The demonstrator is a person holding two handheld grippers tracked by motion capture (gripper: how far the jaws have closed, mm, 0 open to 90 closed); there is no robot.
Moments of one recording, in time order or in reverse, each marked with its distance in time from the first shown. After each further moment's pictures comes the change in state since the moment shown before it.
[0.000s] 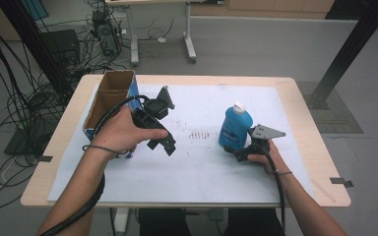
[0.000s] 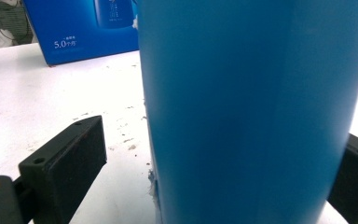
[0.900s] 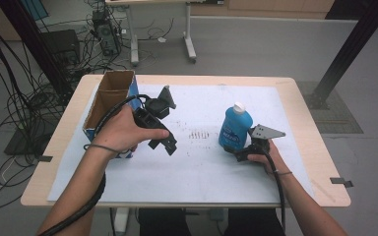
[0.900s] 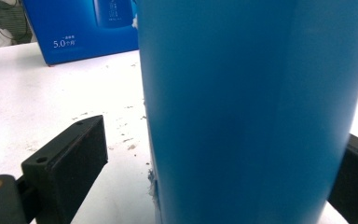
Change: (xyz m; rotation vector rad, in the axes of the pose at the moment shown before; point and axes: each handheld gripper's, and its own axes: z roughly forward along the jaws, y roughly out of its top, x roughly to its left) left arm -0.001 0.002 0.000 -0.003 0.002 0.007; right arm 0.000 0.000 0.000 0.002 -0.003 0.000
